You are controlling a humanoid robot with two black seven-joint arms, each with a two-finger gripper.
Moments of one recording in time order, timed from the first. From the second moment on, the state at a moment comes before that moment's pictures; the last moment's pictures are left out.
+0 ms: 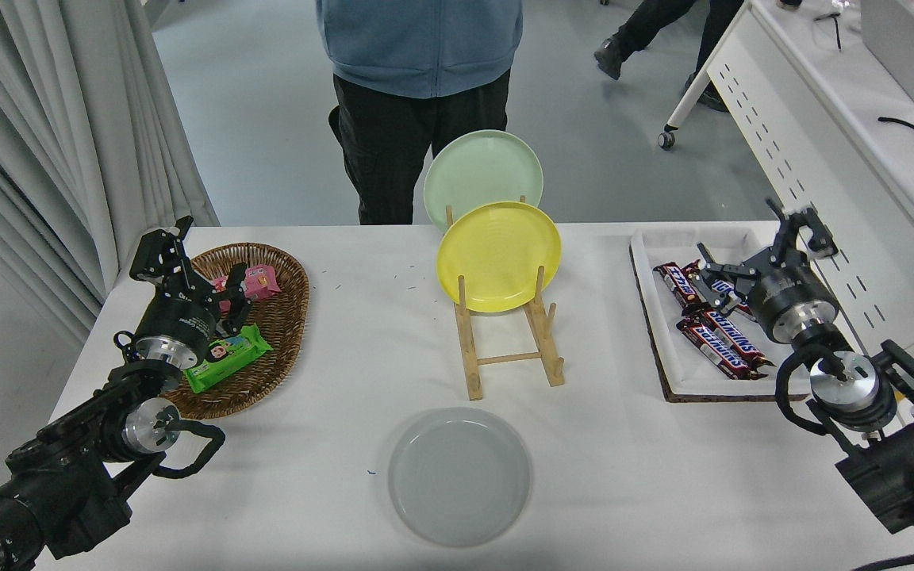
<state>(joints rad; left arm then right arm) -0.56 0.37 -0.74 -0.69 0.13 -0.23 -0.64 0.48 -0.31 1.09 0.83 0.02 0.10 0.17</state>
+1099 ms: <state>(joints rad) -0.56 0.37 -0.74 -0.69 0.13 -0.23 -0.64 0.53 -0.20 1.13 0.79 -0.01 0.13 0.21</state>
